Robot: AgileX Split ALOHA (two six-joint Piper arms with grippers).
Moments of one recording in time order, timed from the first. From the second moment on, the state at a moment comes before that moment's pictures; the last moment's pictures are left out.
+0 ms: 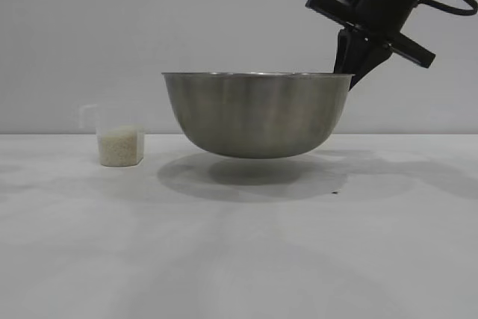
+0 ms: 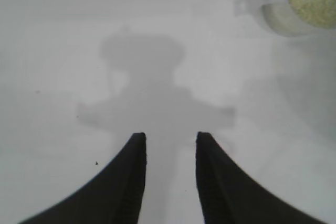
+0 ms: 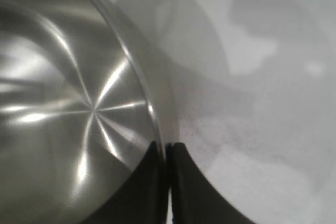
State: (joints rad) left arm -0.13 1.70 -1.38 0.12 0.95 -0.13; right arm 0.17 2.24 -1.85 0.53 1.15 -0.17
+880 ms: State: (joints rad) left arm -0.13 1.70 -1.38 0.12 0.94 -0.13; right arm 0.17 2.26 -1.85 0.57 1.13 -0.20
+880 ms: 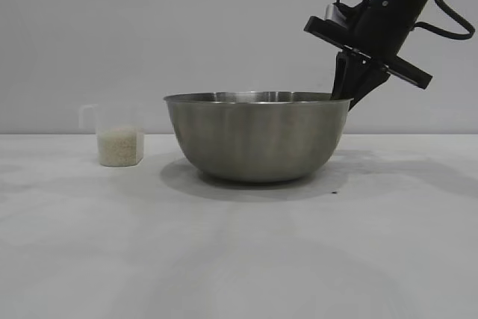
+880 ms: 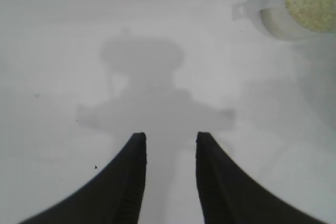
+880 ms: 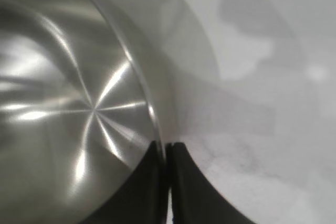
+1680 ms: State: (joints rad) left arm -0.13 1.70 -1.38 0.12 0.96 -0.13; right arm 0.17 2.14 -1.85 0.36 1.16 -0.10
